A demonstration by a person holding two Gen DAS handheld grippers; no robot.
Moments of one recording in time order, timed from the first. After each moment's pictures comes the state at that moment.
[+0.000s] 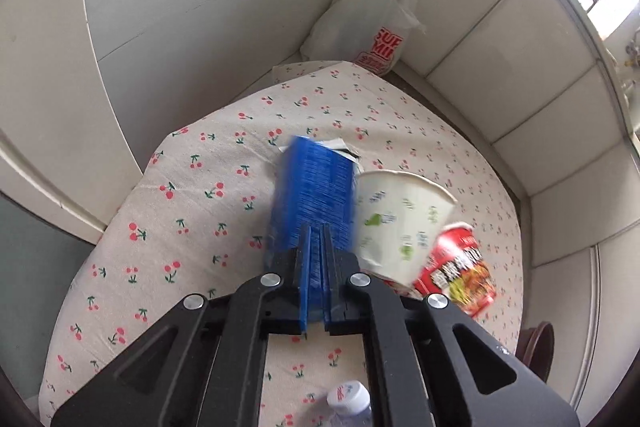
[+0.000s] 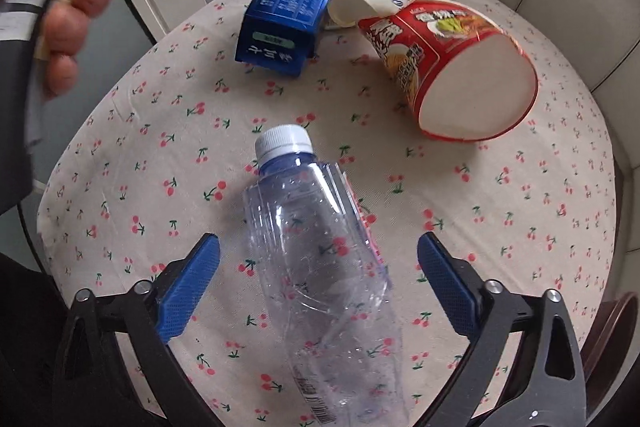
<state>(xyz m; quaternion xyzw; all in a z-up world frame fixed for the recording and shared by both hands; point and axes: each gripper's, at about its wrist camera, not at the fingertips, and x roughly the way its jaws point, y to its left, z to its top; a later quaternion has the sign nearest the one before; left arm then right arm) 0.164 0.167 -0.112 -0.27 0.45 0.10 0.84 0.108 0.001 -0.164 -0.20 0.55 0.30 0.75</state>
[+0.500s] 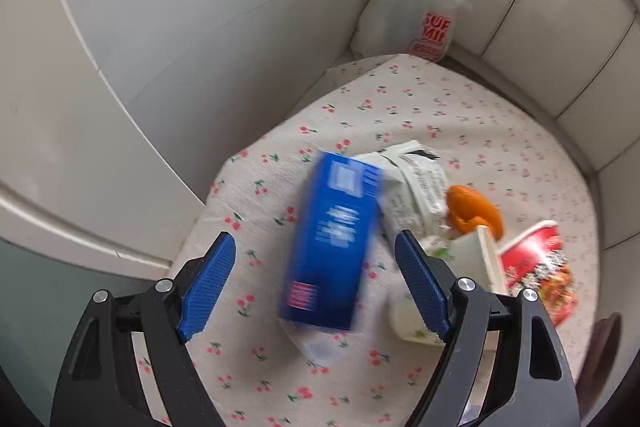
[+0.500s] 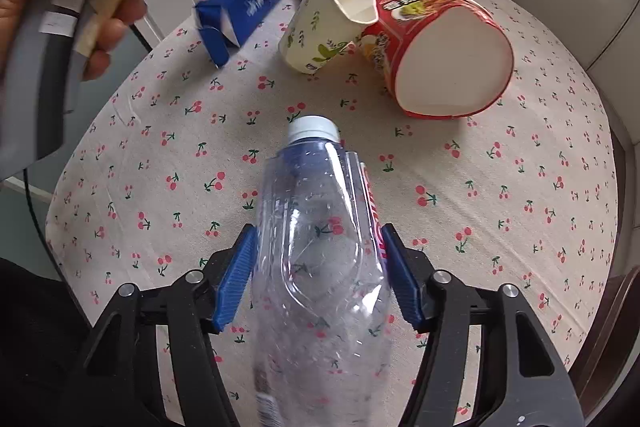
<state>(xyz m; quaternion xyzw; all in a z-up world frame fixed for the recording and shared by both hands) 0.189 0.179 -0.129 -0.14 0.50 0.20 0.83 0.100 -0.012 -0.153 -0.17 0.56 0.28 0.76</state>
